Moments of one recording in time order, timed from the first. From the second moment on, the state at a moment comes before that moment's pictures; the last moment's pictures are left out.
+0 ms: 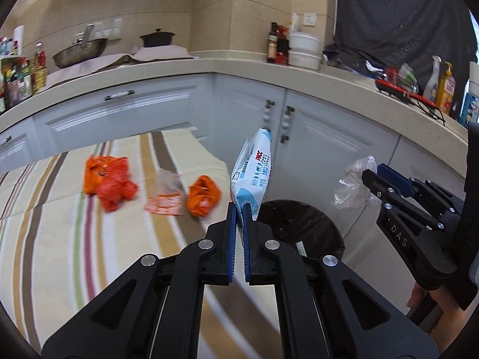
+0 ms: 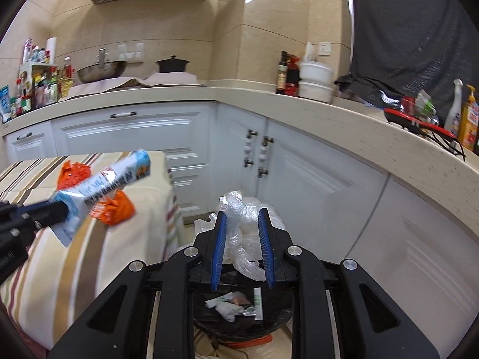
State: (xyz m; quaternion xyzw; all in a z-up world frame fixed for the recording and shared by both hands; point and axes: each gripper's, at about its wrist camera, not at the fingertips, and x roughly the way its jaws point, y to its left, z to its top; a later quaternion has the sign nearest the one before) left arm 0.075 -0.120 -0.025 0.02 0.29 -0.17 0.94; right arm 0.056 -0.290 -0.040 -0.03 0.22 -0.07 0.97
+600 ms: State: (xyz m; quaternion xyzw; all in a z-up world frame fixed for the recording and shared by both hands) left arm 0.108 -0.204 -0.052 0.05 0.30 -0.16 0.94; right arm 0.076 -0.345 -0.065 0.01 0.22 -0.09 0.97
